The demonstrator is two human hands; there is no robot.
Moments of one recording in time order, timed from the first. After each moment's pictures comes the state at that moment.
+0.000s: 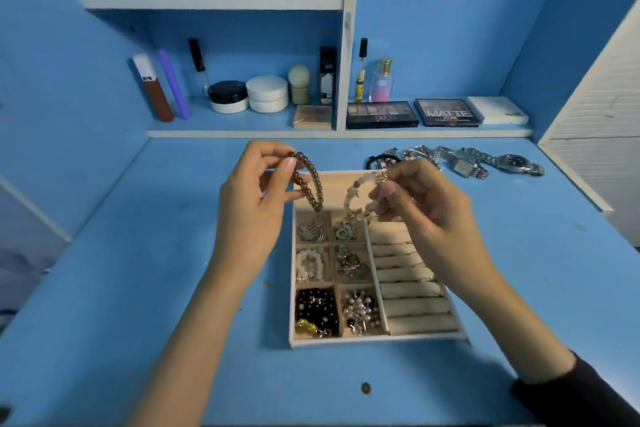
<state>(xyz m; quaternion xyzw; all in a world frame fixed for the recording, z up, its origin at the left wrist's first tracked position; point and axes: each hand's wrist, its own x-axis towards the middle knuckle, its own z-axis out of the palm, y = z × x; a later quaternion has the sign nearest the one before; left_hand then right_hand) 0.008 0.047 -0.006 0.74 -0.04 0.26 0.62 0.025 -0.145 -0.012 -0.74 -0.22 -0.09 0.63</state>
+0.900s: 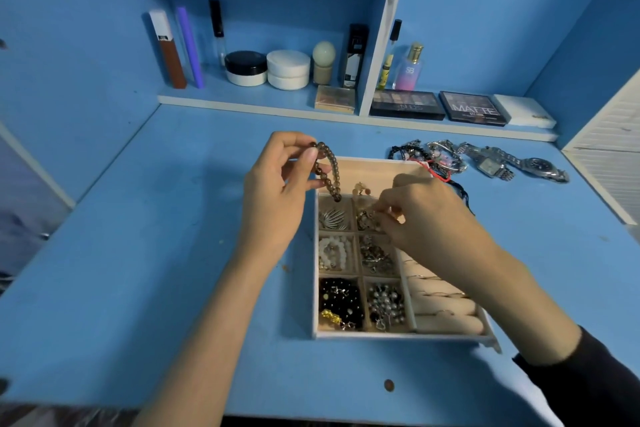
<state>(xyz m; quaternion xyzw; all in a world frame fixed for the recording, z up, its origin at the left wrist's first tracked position) 0.018 0.056 -0.032 0.69 -0.02 0.25 0.68 0.031 -0.116 -0.003 -0.94 -0.30 -0.10 0.12</state>
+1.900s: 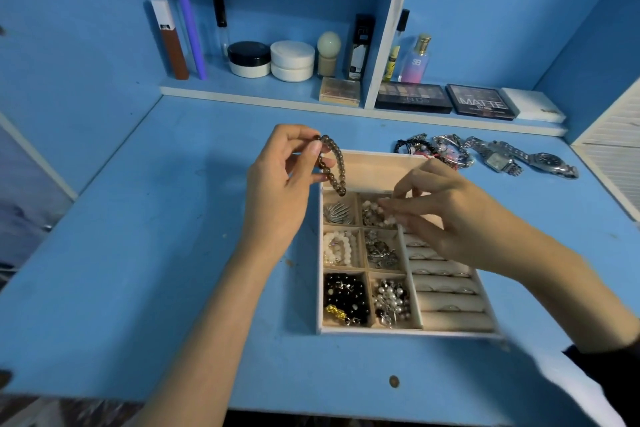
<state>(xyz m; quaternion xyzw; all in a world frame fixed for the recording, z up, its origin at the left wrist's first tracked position) 0.015 0.056 -0.030 0.70 -0.01 0.25 0.67 0.053 -0.151 -0.008 -0.87 -0.46 -0.08 0.13</state>
